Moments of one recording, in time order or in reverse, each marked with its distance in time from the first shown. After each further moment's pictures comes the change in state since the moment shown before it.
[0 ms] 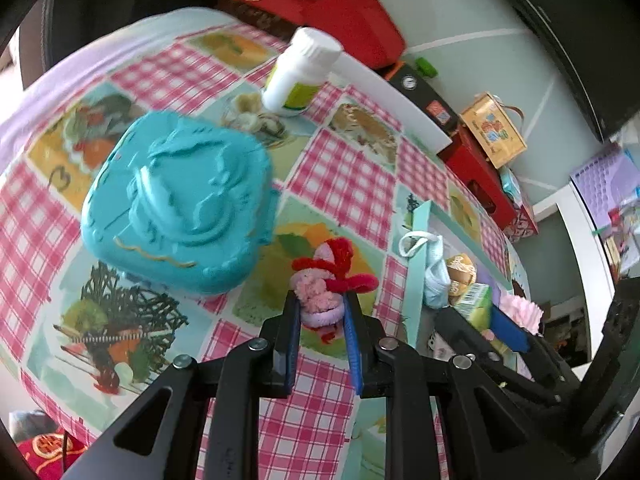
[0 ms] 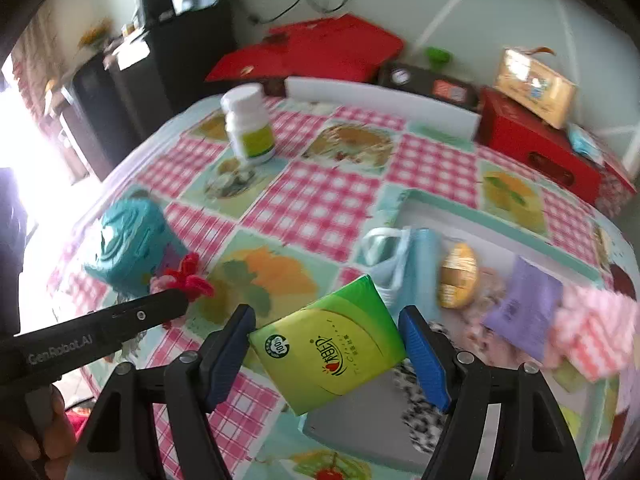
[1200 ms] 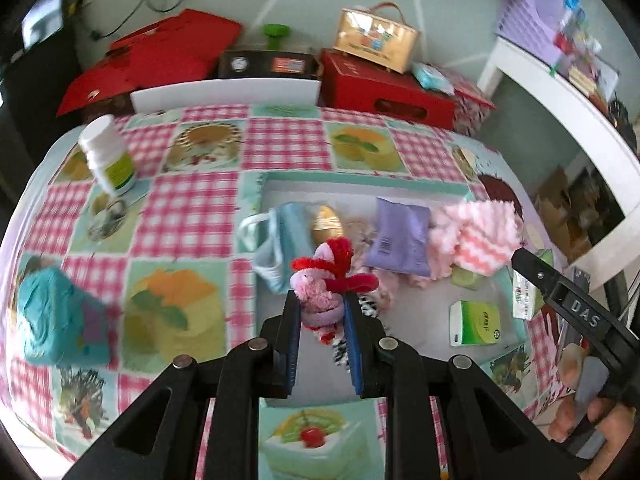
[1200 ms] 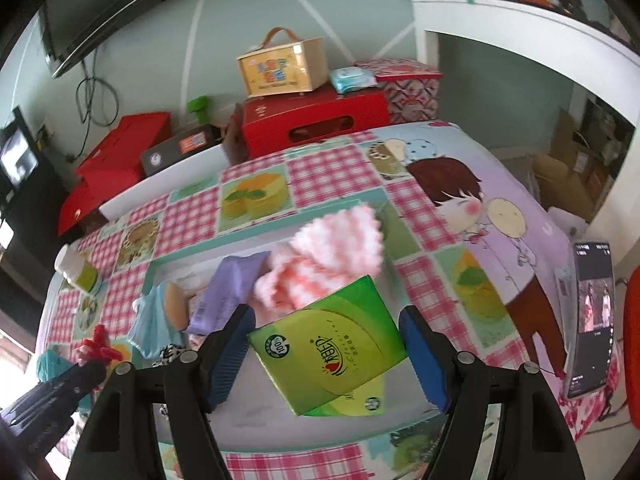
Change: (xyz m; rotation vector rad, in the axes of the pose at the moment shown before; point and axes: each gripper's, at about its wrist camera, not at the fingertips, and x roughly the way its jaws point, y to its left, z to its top) left arm 0.026 -0.182 -0.032 0.534 0.064 0.089; right arm -0.086 -0.205 -0.064 0.594 -0.097 -0.293
